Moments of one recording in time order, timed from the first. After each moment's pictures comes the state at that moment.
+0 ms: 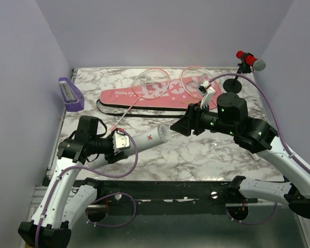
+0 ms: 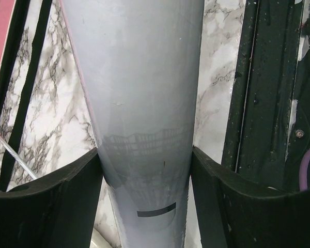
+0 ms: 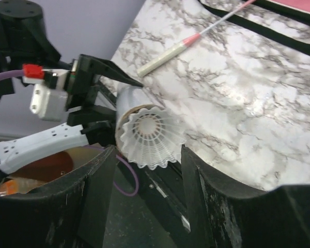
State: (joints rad) left arm -0.23 0.77 0.86 -1.04 0.83 1.00; right arm 0.86 1.05 1.33 -0.63 -0.19 0.58
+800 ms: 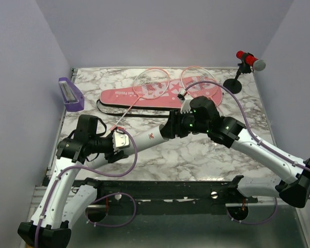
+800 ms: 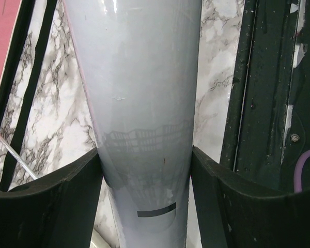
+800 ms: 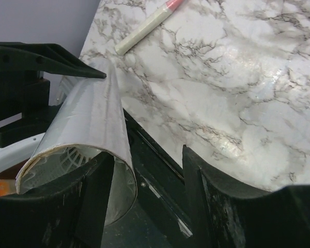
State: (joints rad) left arm -0.23 0.77 0.88 -1.05 0.84 0.97; right arm 0.86 1.21 1.17 -0.50 -0.21 0.61
